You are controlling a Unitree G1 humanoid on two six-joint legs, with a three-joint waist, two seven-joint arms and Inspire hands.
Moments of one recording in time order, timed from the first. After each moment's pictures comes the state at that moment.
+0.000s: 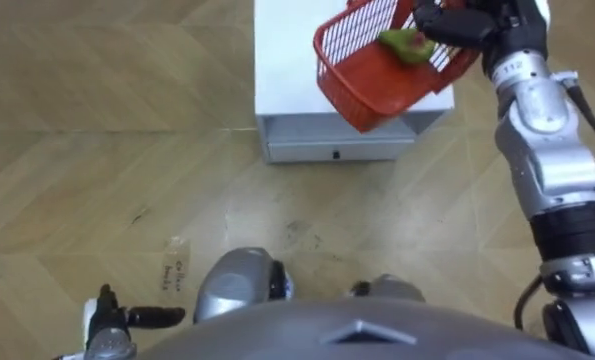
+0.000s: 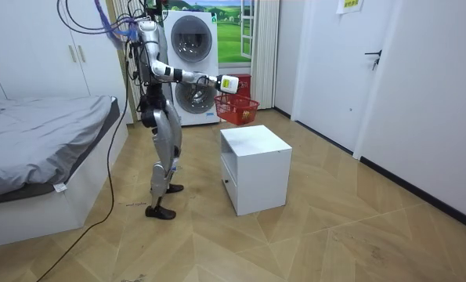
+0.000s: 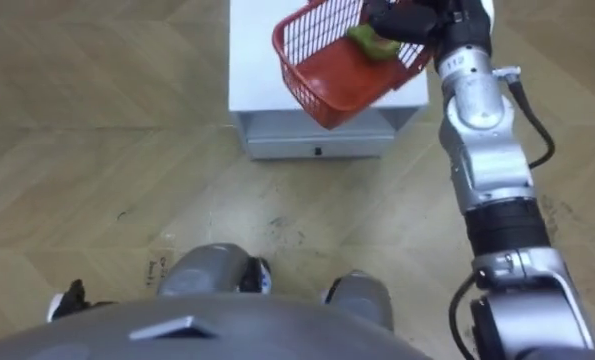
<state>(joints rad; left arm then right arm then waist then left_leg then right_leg) 0.26 0.26 -0.02 1.09 -0.10 -0.05 0.26 -0.16 -0.39 0.11 0.18 0.28 0.03 -0.12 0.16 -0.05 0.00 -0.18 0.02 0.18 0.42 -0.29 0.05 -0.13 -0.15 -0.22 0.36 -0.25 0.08</state>
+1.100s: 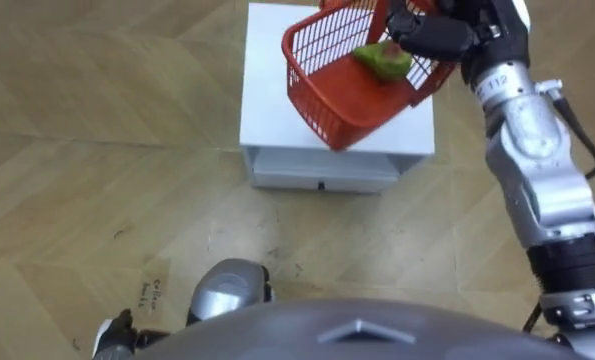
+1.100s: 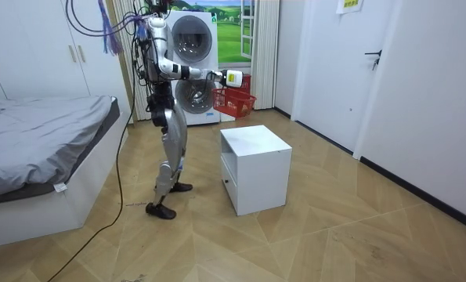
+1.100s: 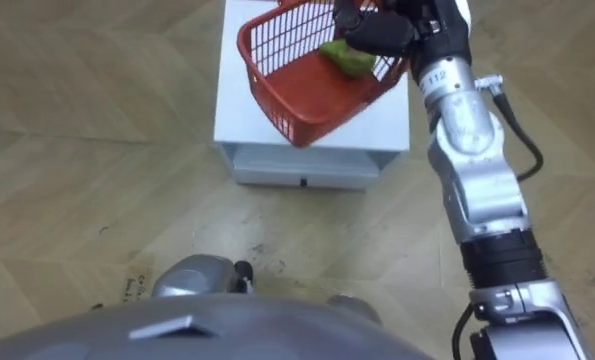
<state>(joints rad) 0.29 0.24 0.07 1.08 0.08 0.05 0.10 -0.04 -0.38 0.14 0.07 0.26 0.01 -0.04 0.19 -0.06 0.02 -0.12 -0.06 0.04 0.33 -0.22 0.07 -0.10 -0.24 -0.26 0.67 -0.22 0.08</state>
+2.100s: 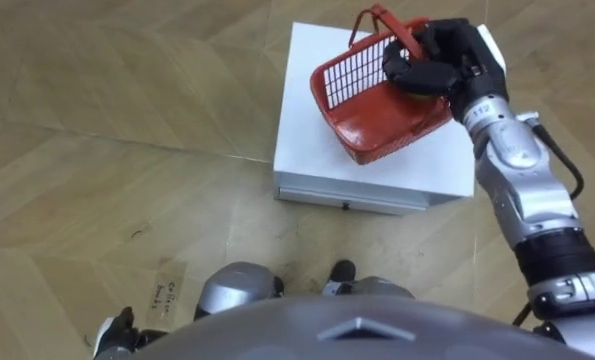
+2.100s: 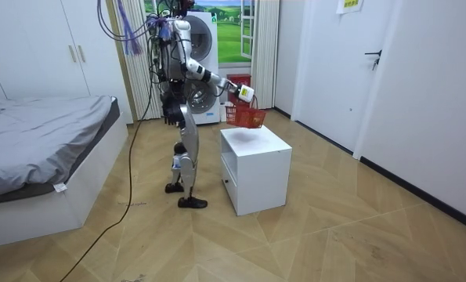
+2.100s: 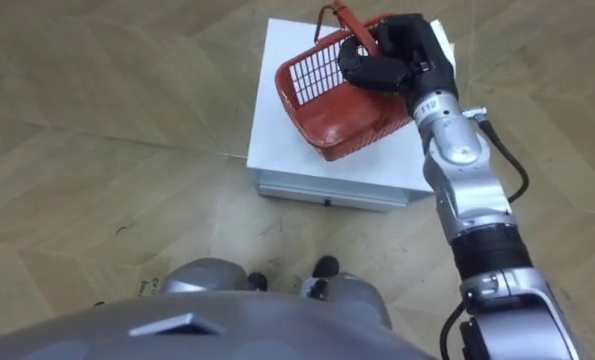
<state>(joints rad) 0.30 0.24 0.06 1.07 0.08 0.02 0.10 -0.12 -0.35 0.15 0.42 0.29 -0.01 -0.01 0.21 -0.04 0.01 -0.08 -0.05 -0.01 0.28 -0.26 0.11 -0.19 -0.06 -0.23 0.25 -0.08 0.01</state>
